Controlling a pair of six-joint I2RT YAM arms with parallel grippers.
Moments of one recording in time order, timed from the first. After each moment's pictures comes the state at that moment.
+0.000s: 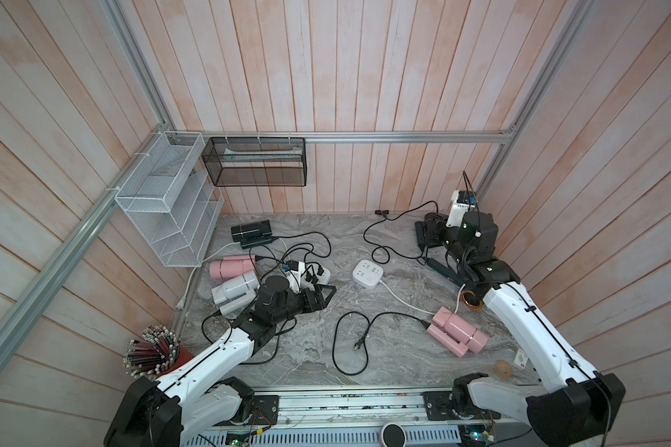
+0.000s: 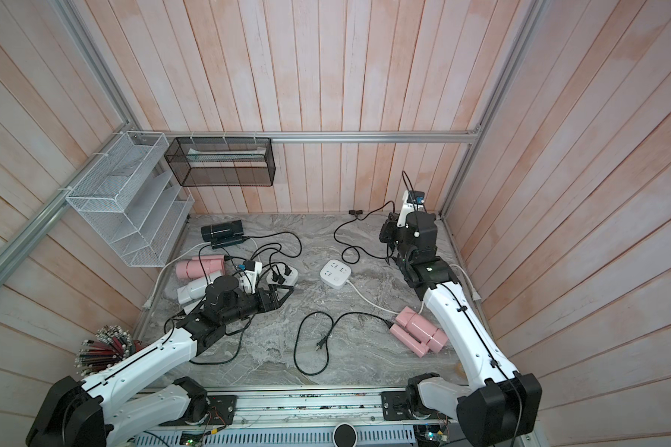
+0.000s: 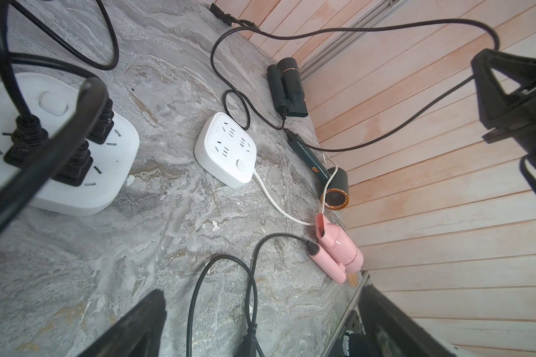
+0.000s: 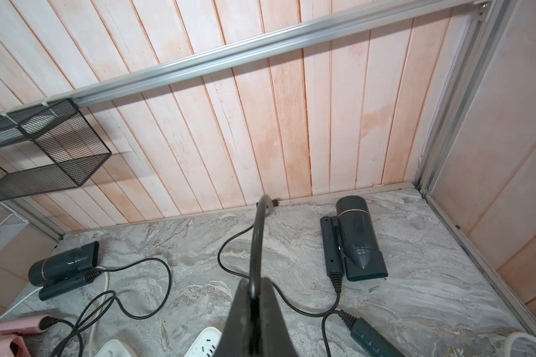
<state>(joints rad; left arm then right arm) -0.53 1.08 0.55 0.11 0.35 -0.75 0.26 1.18 1.15 -0.16 0.11 0.28</state>
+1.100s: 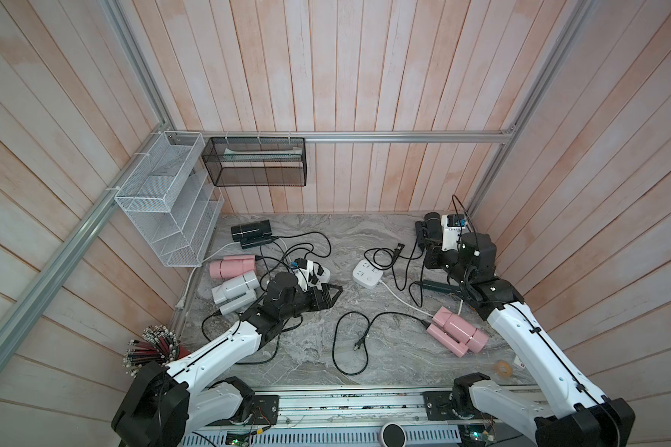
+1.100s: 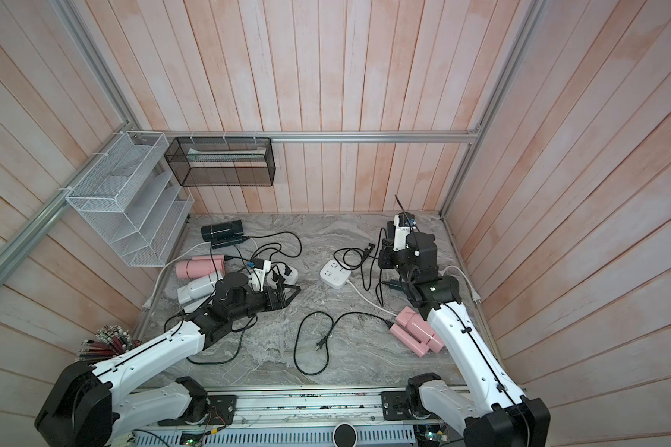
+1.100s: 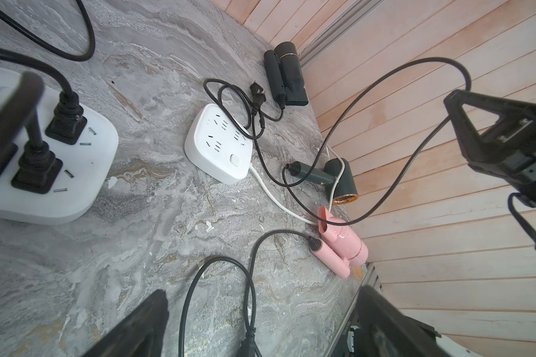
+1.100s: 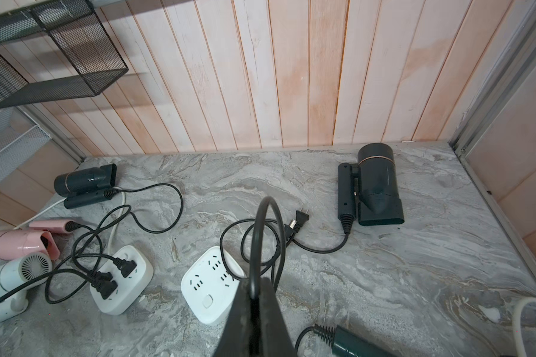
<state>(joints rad) -0.58 1.16 0.61 0.12 0.34 -0.73 0.26 1.07 0.97 -0.26 -0.03 0.21</state>
